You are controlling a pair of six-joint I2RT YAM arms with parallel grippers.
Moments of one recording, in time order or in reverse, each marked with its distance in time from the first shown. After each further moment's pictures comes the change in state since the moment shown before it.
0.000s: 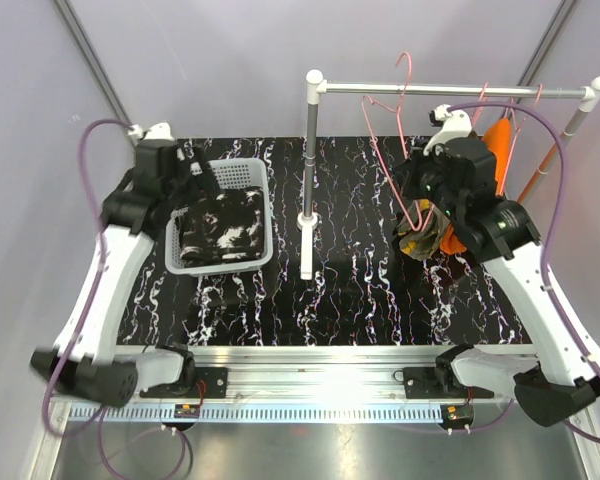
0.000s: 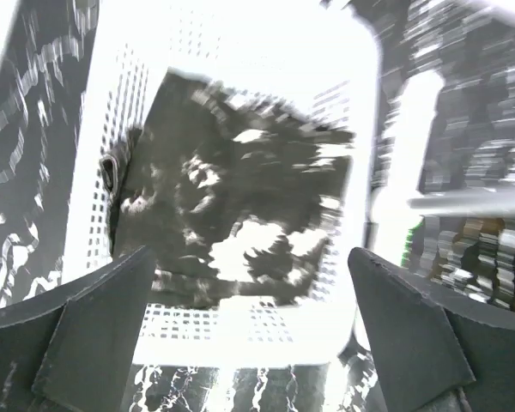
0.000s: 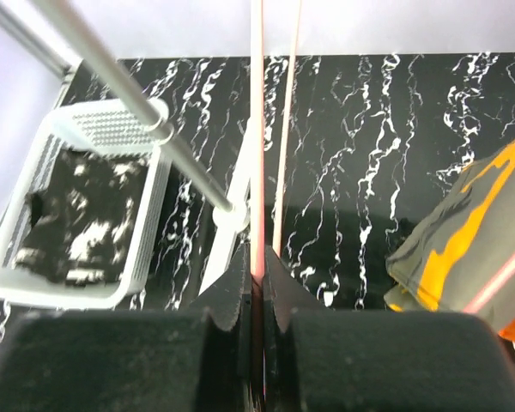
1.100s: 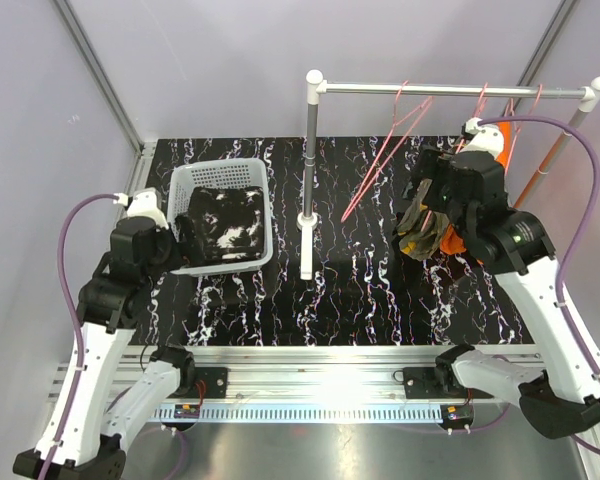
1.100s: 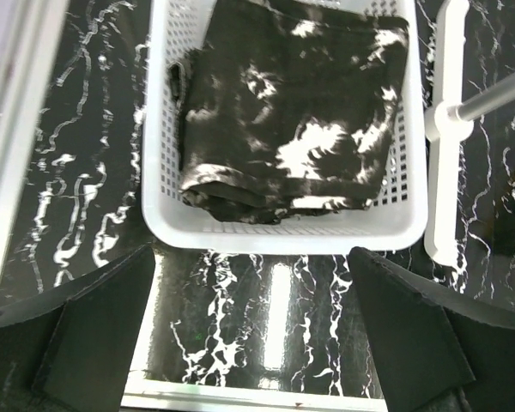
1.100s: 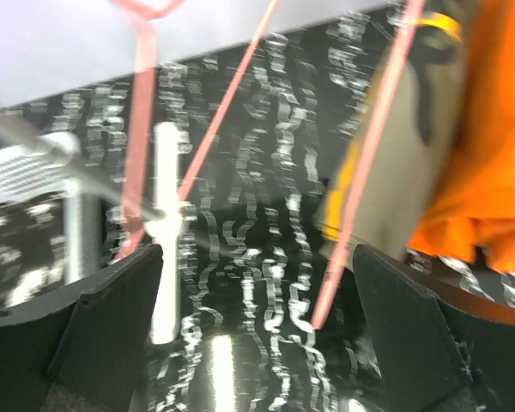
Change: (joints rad) left arm -0.014 -0.554 -0.400 -0.055 -0.008 0.140; right arm 0.000 -0.058 0.000 -0.143 0.277 0.134
